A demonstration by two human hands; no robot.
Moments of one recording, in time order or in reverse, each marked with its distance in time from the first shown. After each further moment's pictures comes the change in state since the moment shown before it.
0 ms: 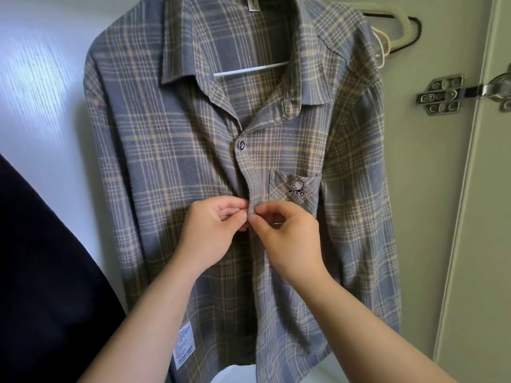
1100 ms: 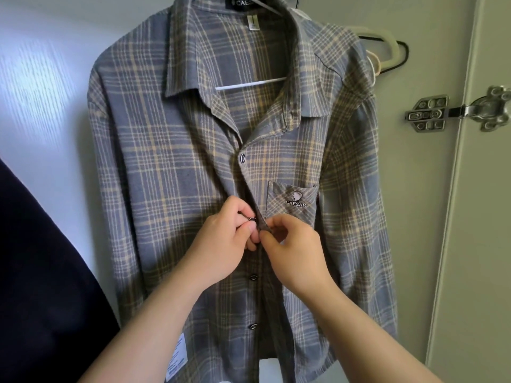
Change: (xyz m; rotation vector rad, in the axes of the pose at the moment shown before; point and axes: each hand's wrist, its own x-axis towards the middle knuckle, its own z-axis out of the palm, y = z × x) left_hand -0.009 0.017 0.013 0.341 -0.184 0.190; right_hand 0.000 0.002 -0.023 -0.139 -0.131 0.044
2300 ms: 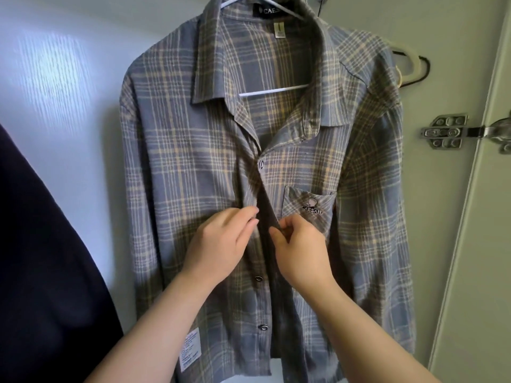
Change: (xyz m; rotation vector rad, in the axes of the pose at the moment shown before) left_hand 0.005 -0.037 0.009 0.474 0.467 0.460; right_hand 0.022 0.011 0.006 -0.199 0.013 -0.008
